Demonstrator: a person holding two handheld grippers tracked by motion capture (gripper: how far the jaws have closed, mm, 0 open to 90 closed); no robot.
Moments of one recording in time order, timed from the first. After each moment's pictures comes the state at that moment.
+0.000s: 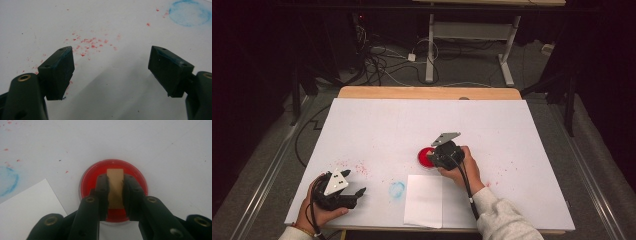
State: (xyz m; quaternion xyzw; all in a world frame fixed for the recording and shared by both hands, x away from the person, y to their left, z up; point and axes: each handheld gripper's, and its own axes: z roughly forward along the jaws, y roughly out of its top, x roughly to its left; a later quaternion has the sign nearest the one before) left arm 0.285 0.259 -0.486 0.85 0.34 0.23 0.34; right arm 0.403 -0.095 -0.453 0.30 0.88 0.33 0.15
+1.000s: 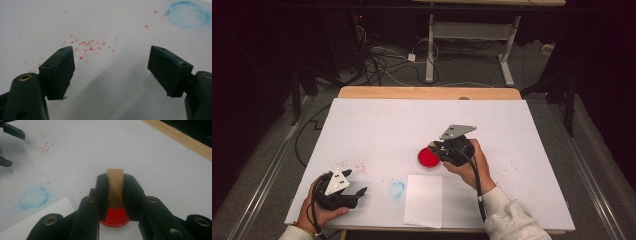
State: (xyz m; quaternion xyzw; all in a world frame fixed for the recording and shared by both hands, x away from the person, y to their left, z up) left arm 0.286 0.257 -0.487 0.85 0.33 0.23 0.34; right arm 0.383 -0.110 -0.399 0.27 0.86 0.40 0.17
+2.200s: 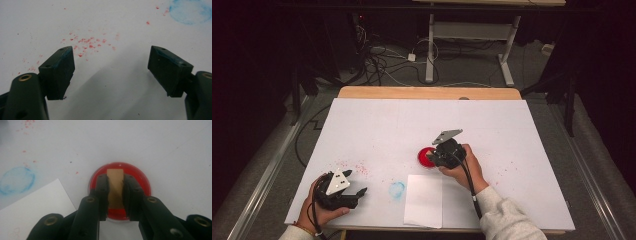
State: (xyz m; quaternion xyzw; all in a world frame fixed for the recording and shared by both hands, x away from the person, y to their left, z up) left arm 0.288 0.256 -0.490 0.85 0.33 0.23 0.33; right arm 0.403 -0.095 -0.444 0.29 0.89 0.33 0.13
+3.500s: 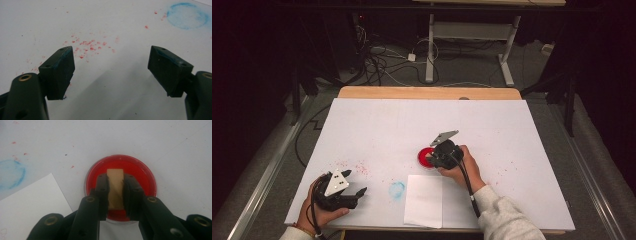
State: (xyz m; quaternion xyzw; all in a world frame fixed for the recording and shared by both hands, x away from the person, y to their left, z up) left arm 0.283 0.257 -0.486 0.85 0.33 0.23 0.34; right arm 0.409 -0.092 -0.456 0.28 0.90 0.32 0.12
